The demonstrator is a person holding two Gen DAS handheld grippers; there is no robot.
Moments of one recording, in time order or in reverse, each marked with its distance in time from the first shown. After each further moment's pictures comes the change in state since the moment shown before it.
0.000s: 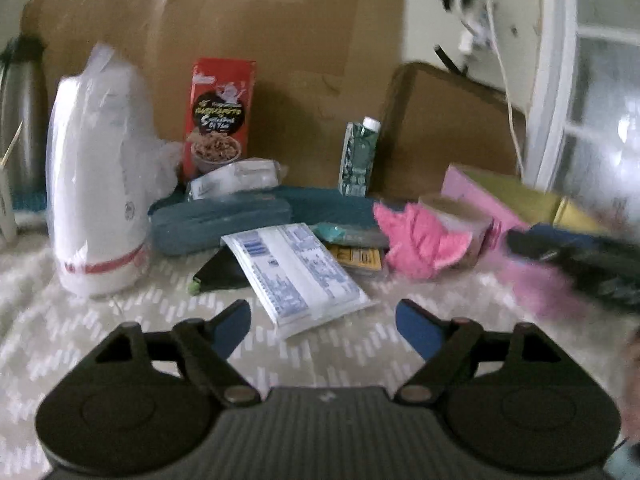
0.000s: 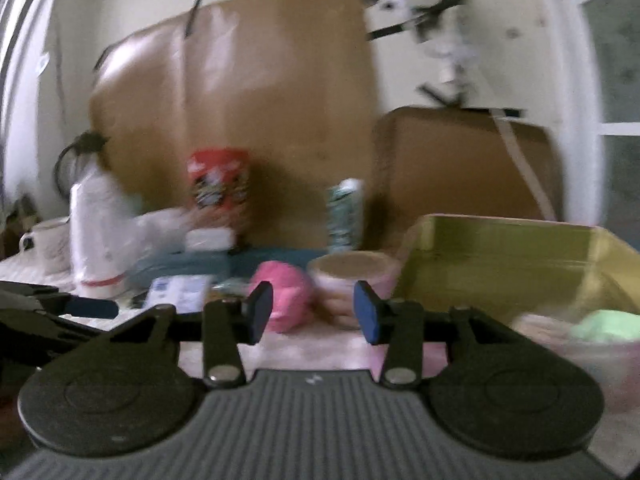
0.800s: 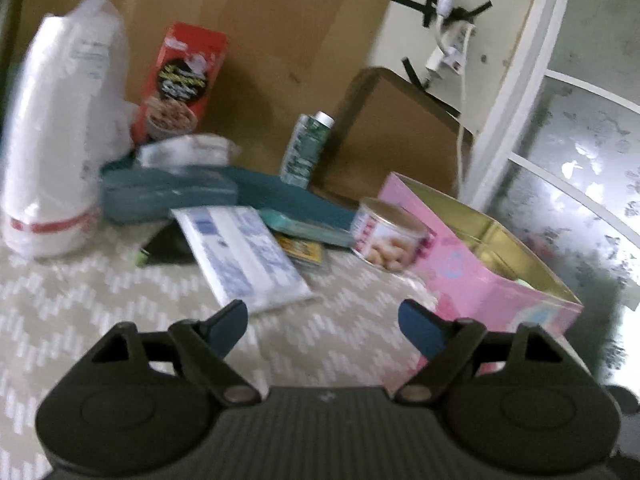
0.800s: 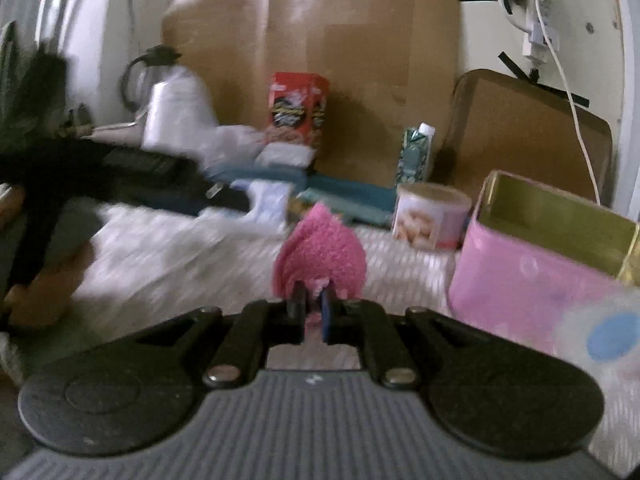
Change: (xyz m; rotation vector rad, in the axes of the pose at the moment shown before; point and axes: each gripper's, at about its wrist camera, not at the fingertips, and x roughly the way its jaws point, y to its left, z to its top) left arm -0.004 0.017 -0.001 -0.116 0.054 -0.269; right arm -0.055 0.049 -0.052 -0.128 0.147 0.112
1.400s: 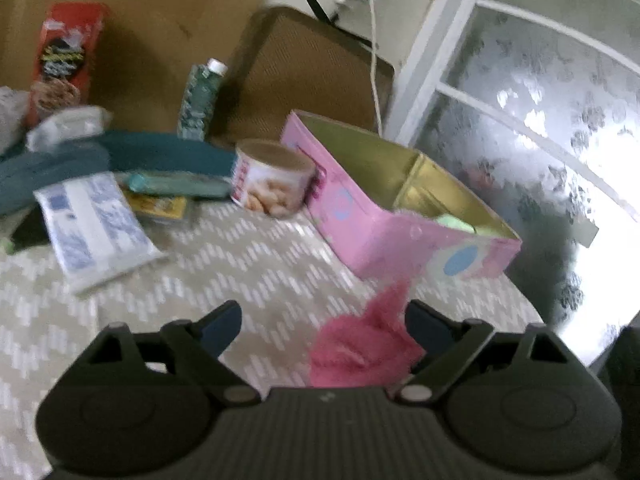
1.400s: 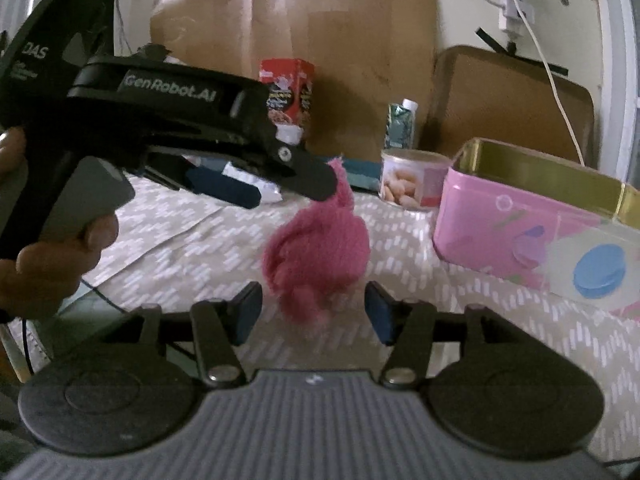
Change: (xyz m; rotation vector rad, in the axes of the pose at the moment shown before) left arm 0.030 -0.081 -0.011 0.120 0.180 -0.141; right arm 0.007 -0.014 -0.012 0.079 0.033 -0.034
